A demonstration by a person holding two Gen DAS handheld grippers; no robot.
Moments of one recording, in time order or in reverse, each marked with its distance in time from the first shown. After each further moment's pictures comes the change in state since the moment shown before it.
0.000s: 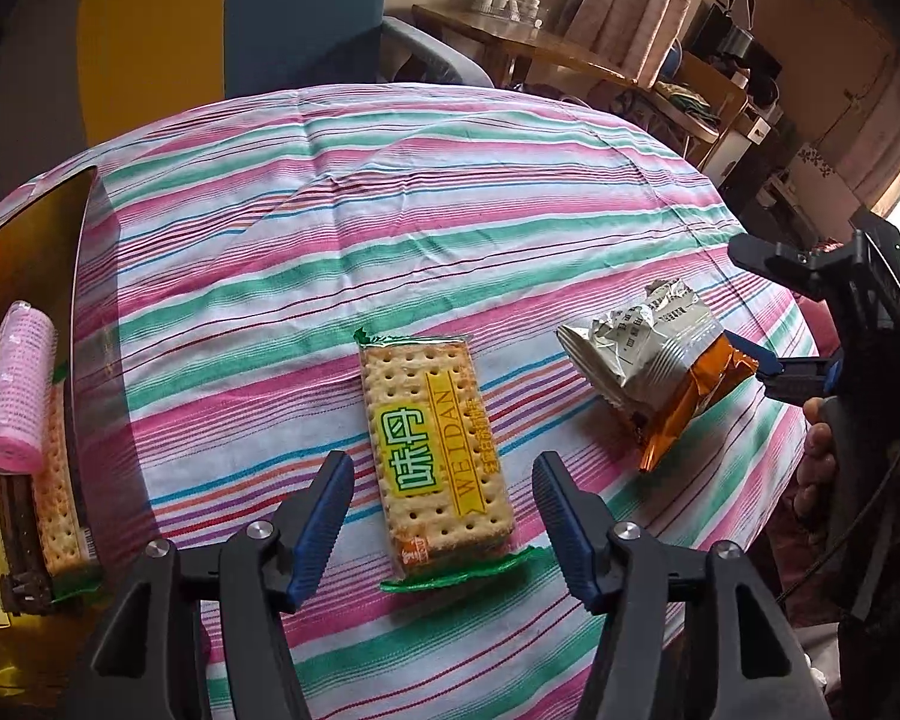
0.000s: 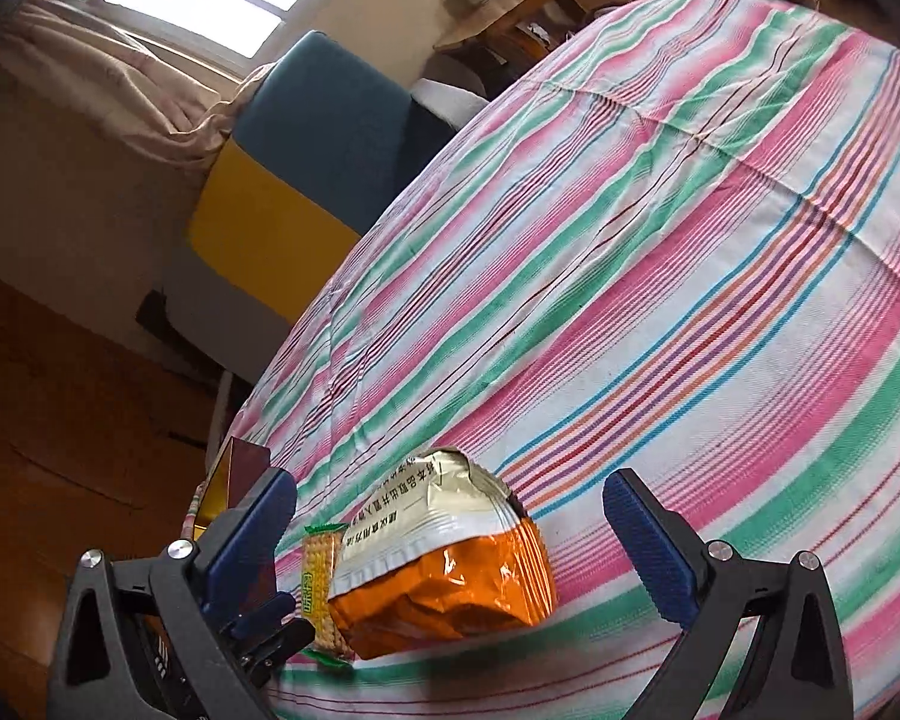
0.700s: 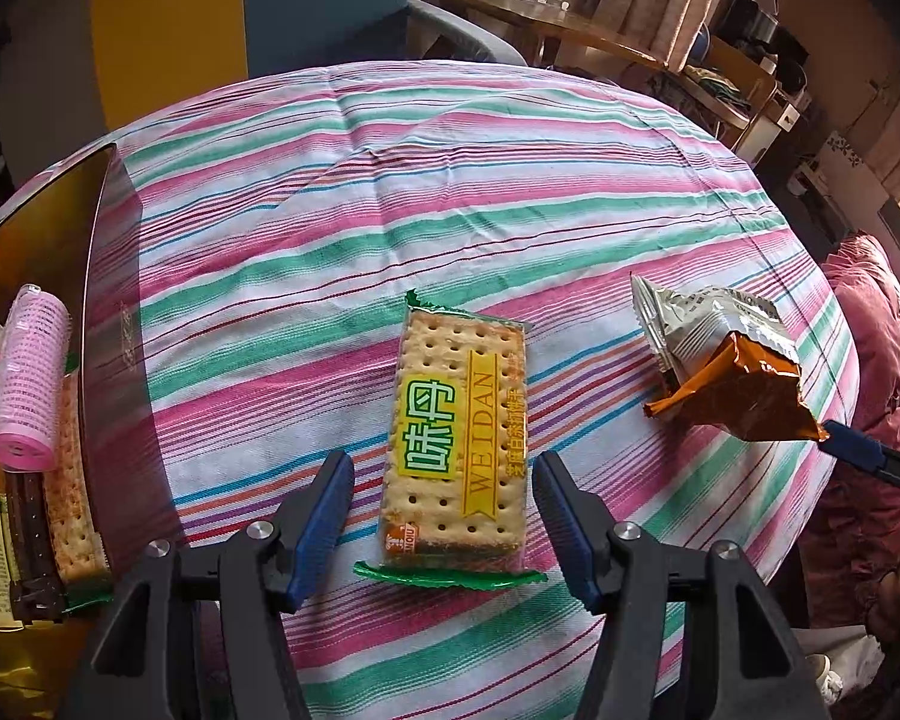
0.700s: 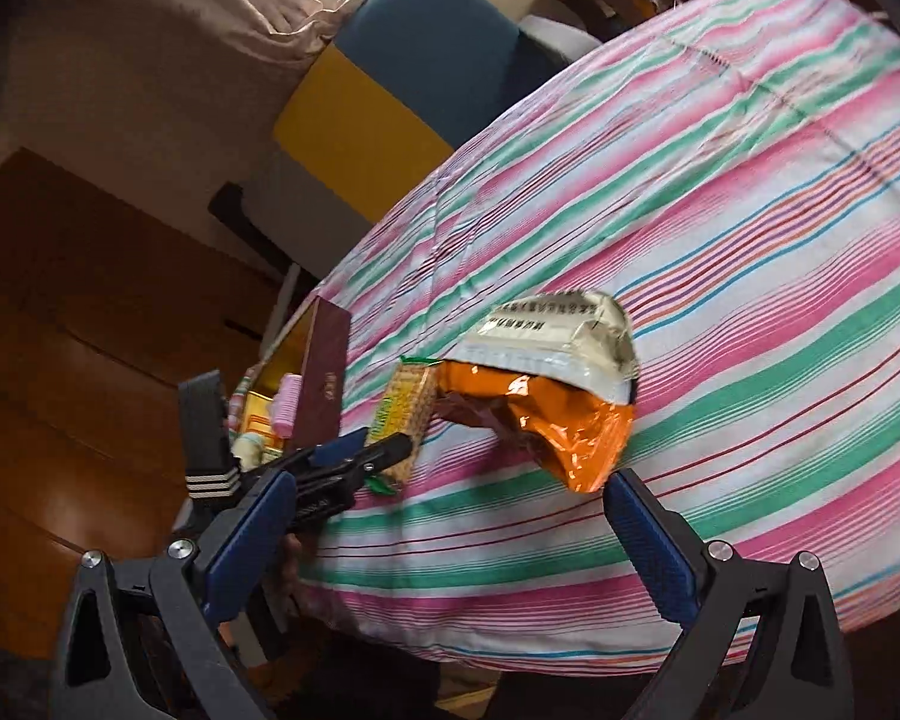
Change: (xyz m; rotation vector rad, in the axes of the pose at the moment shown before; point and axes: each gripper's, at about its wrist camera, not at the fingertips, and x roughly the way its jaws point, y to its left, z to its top) left arm 0.010 0.015 -0.005 -0.012 0.029 0.057; right arm -0.046 0.042 -0.073 -0.268 0.126 0.039
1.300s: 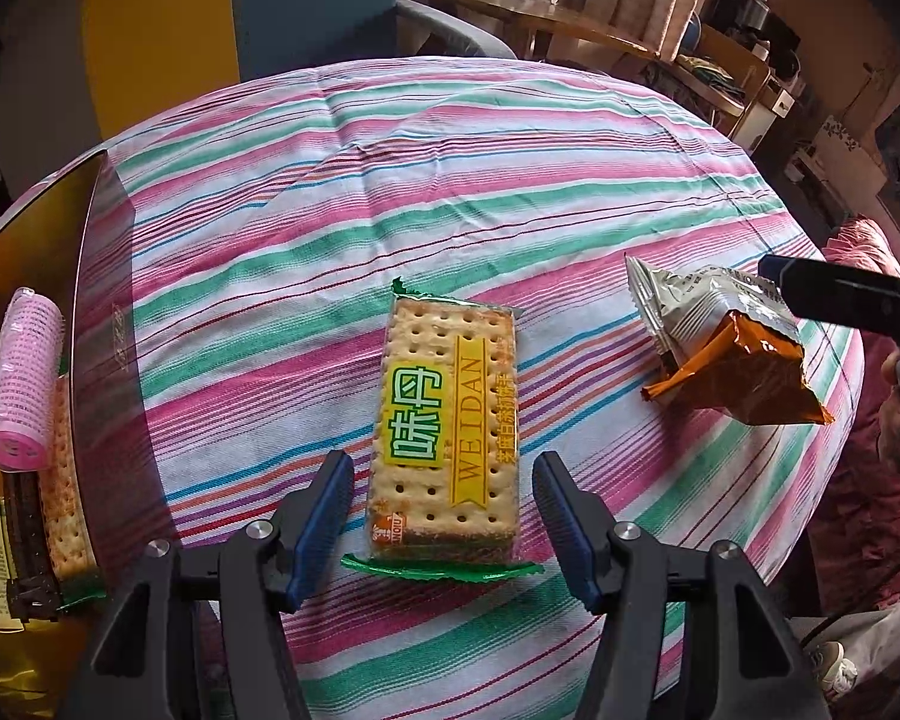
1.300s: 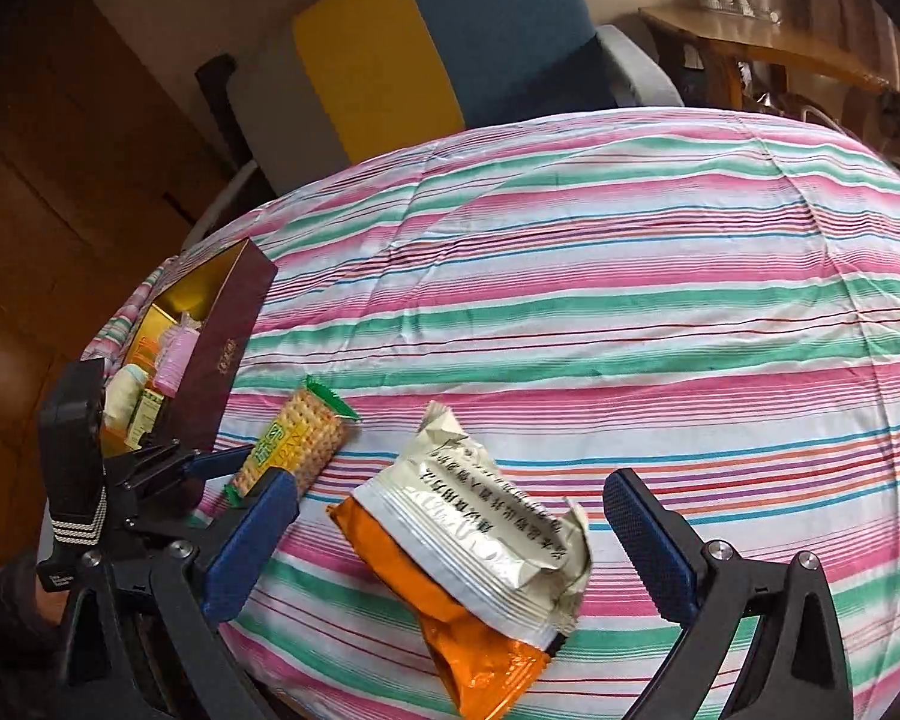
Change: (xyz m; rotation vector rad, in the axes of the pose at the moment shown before) left arm 0.003 -0.006 -0.006 0.029 0.002 0.024; right arm 0.066 0.022 0.067 -0.317 0.185 -0.120
